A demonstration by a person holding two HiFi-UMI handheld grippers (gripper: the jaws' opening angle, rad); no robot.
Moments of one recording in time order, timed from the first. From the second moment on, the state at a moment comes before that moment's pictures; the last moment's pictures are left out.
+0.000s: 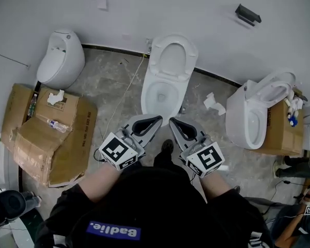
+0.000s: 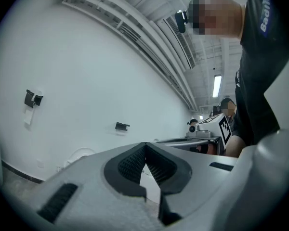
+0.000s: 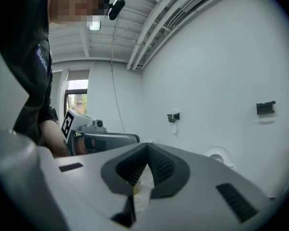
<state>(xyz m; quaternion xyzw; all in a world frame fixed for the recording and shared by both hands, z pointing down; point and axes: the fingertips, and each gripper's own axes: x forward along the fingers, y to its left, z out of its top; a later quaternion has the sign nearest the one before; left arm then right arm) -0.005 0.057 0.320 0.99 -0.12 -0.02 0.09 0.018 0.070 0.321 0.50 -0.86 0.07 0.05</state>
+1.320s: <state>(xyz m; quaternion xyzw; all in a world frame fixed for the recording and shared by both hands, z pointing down) 0.089 -0.127 0.341 0.98 -0.18 -0.01 0.10 0.125 -0.134 0.345 0.50 -0.86 0.09 0.05</state>
